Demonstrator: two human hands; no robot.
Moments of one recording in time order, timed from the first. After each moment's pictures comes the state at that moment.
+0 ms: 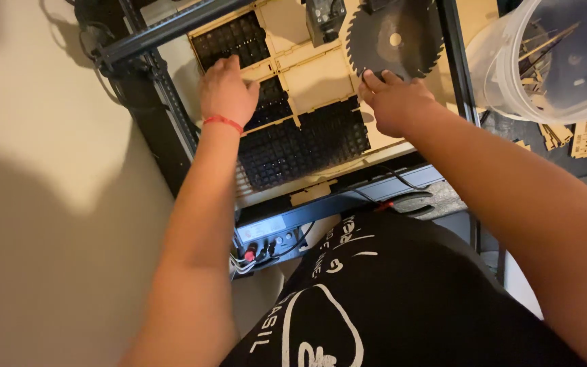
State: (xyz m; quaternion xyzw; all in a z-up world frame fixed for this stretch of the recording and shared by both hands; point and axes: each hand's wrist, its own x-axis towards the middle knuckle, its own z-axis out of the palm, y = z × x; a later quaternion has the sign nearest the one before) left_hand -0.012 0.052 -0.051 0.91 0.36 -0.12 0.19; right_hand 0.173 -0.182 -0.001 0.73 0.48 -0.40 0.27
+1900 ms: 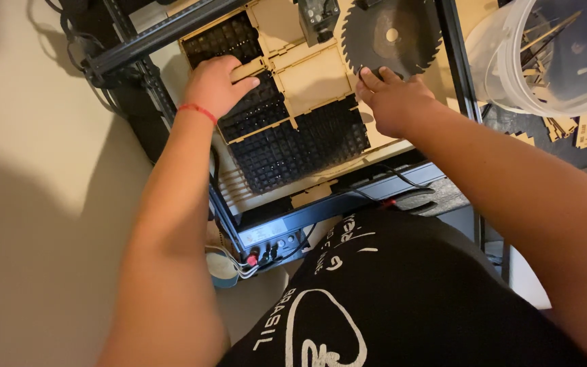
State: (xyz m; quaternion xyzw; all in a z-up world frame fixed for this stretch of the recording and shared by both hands) left_hand 0.000 0.091 -0.045 0.91 0.25 -0.22 0.24; right_hand 0.175 -0.184 -0.004 0.73 0.48 -0.41 0.27
